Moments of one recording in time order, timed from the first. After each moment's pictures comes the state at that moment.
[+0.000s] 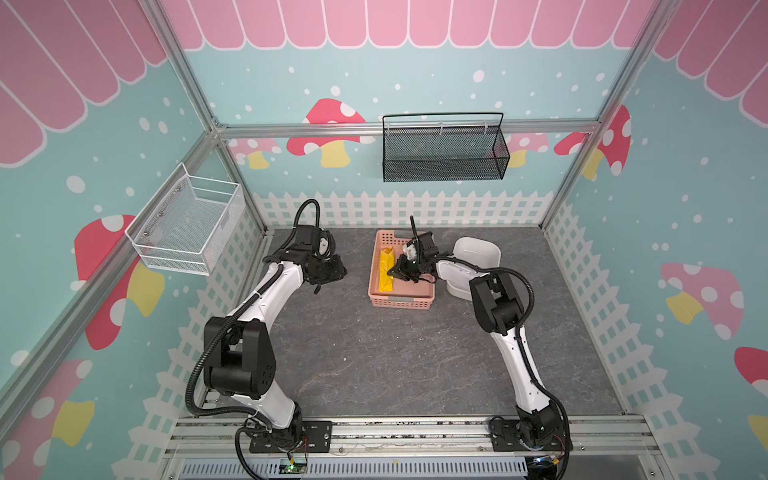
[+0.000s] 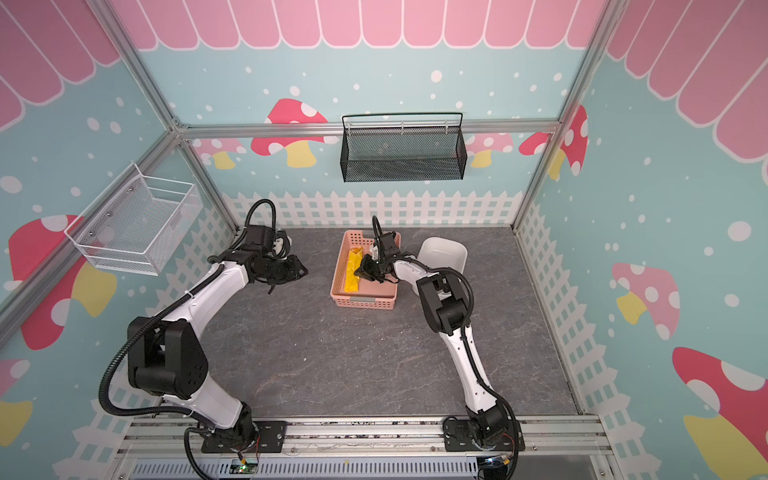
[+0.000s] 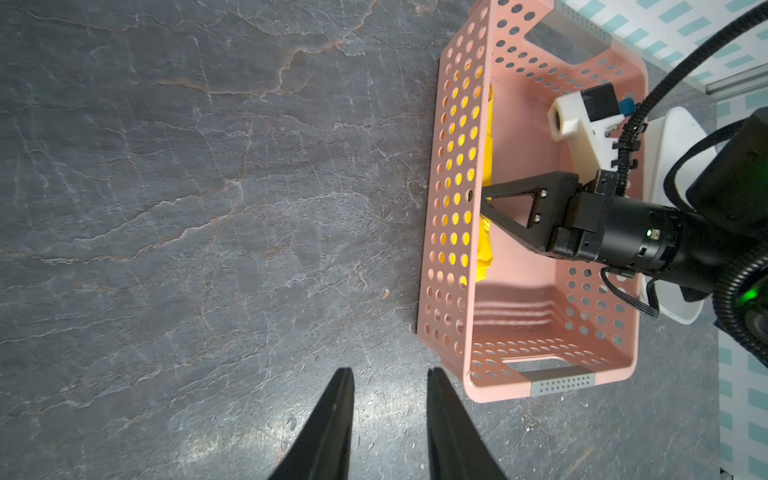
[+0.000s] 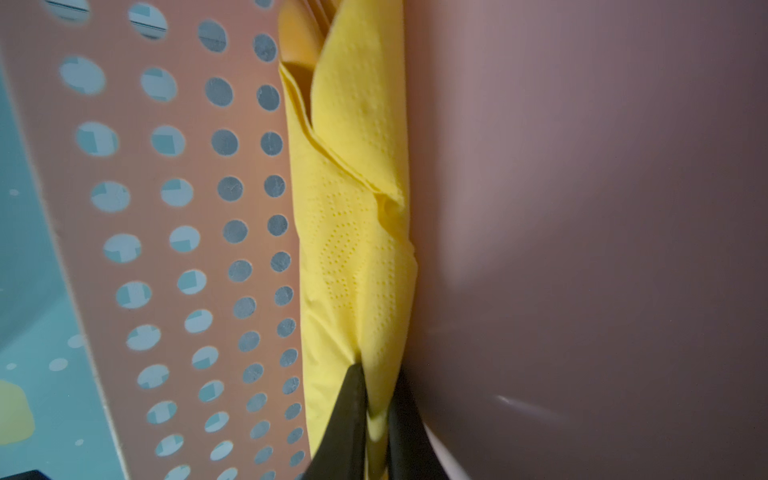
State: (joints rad) left arm -0.10 1.65 1.33 -0.68 0.30 -0.33; right arm 0.47 2.49 1.93 -0.29 -0.57 0.81
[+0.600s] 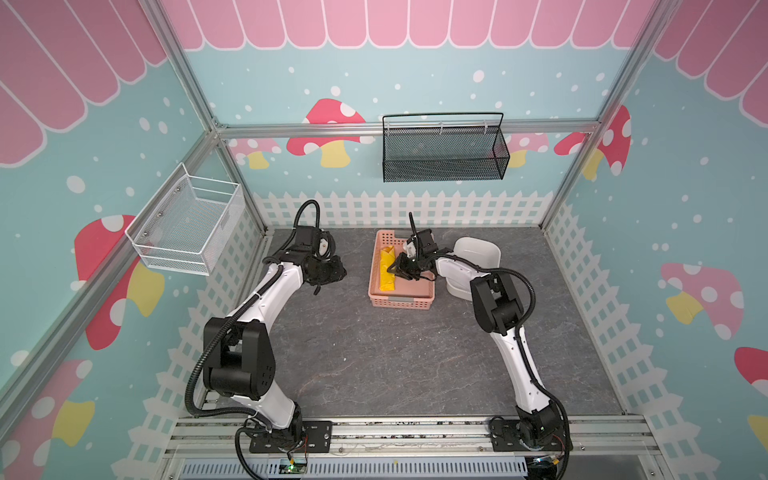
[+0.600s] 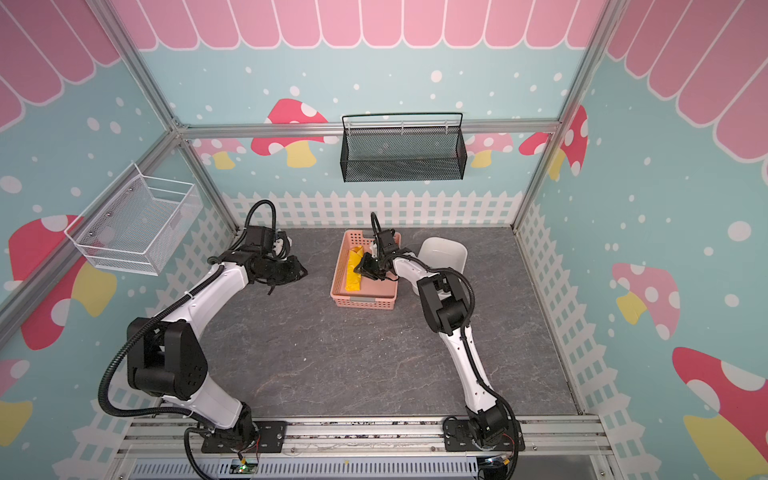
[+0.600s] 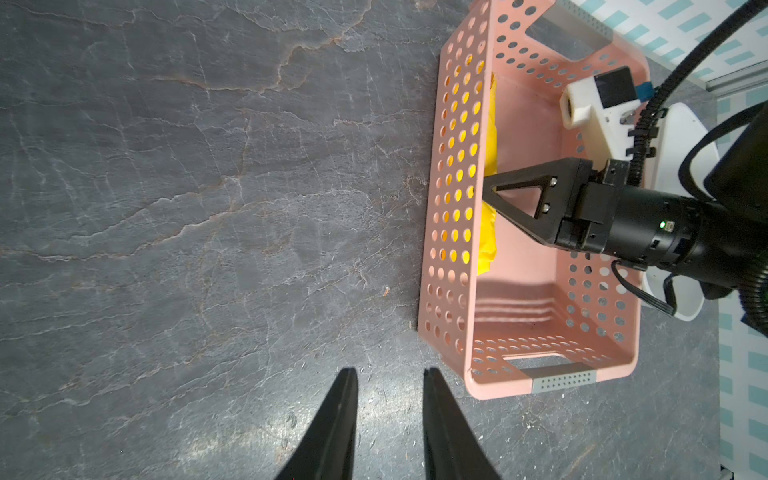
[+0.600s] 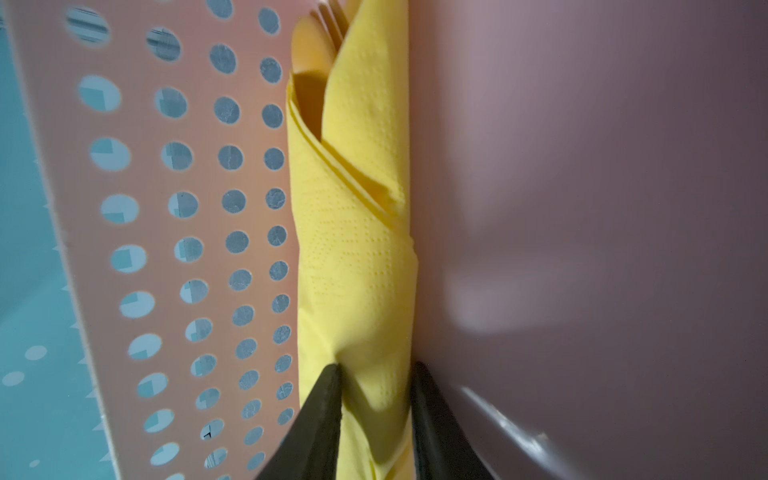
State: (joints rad) left arm -0.10 1.64 1.32 -0.67 0.30 -0.33; right arm 0.47 2.49 1.98 -0.36 -0.51 0.75
